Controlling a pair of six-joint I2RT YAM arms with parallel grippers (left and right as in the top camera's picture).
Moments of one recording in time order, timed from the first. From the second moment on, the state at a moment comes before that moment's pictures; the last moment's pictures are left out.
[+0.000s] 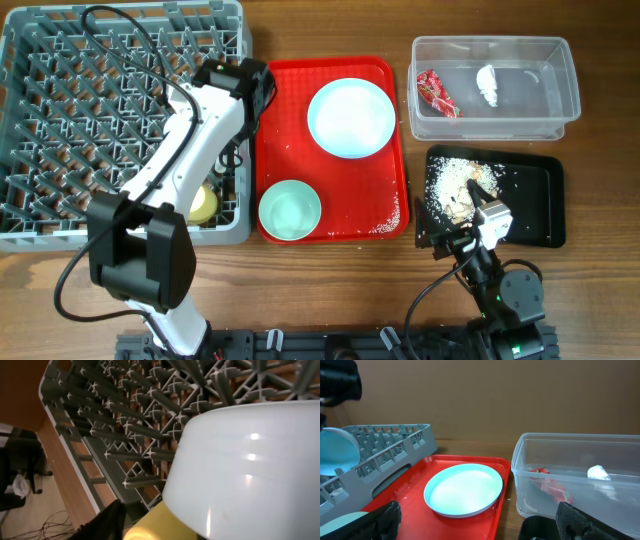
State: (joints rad) left arm -0.32 1.87 1.58 -1.51 -0.74 -1.08; right arm 0.27 0.02 0.01 0.00 -0.07 0.10
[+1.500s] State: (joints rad) left arm -0.65 1.77 1.28 -1.13 -0.11 -0.74; right arm 0.27 0.01 0.01 0.00 -0.07 0.10
